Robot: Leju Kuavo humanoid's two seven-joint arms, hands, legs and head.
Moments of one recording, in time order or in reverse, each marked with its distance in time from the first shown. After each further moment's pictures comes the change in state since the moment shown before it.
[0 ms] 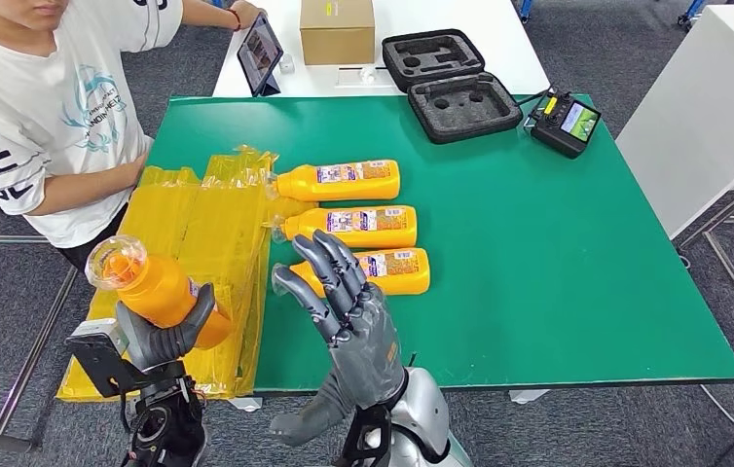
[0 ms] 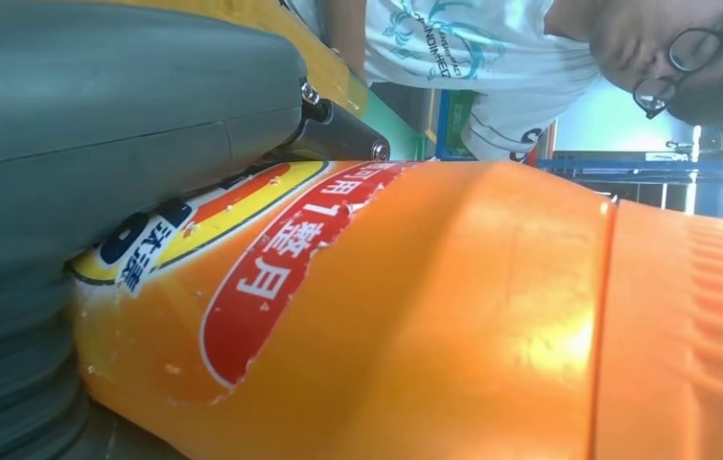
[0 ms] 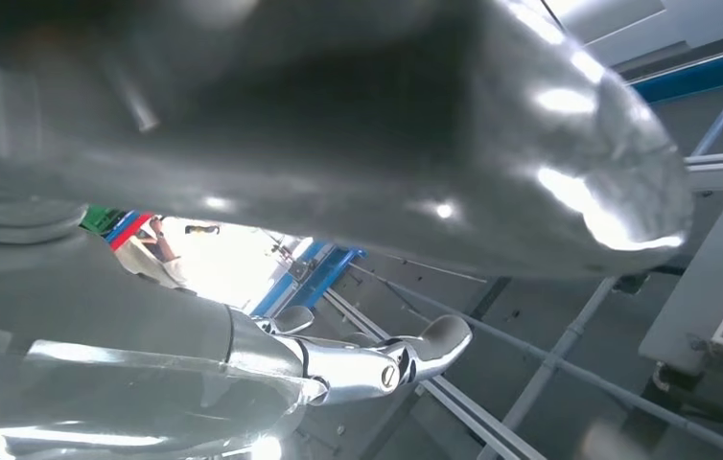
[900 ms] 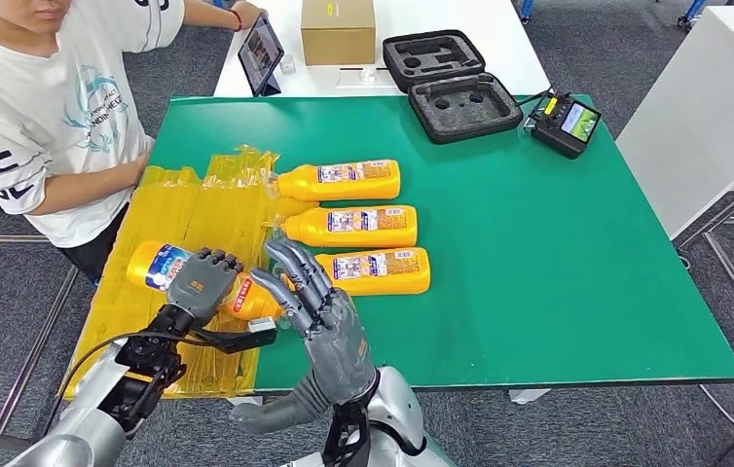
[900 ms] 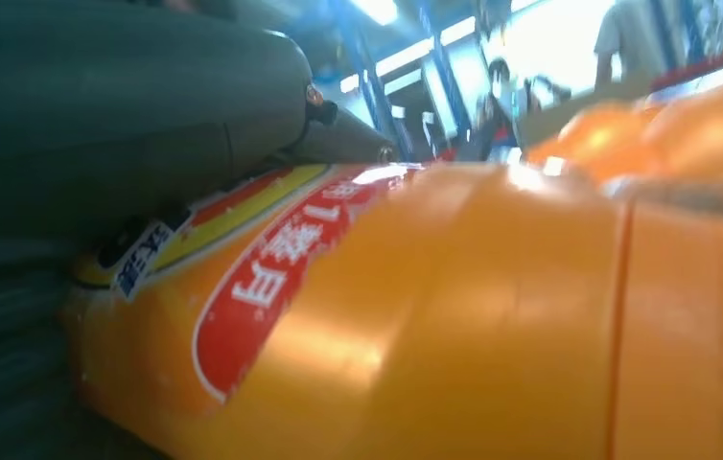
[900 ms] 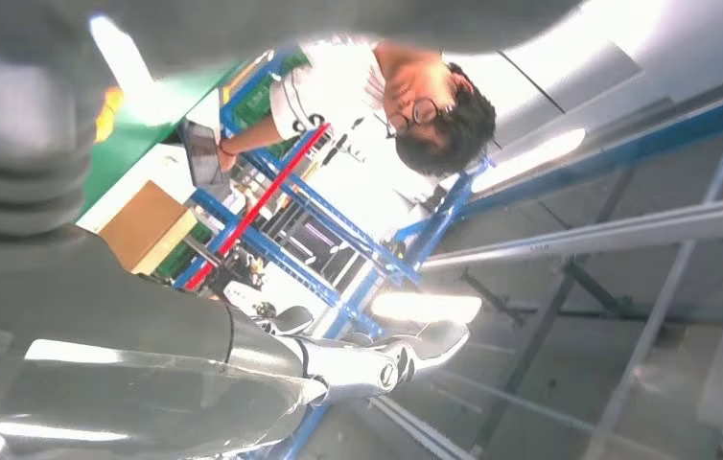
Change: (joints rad) left arm -0.476 0.237 -0.165 0.732 -1.635 0.004 0.365; right arm -0.066 -0.005 0.101 0.169 -0.169 0.000 0.003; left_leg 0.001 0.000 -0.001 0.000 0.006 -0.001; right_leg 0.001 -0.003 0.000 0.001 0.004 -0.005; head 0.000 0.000
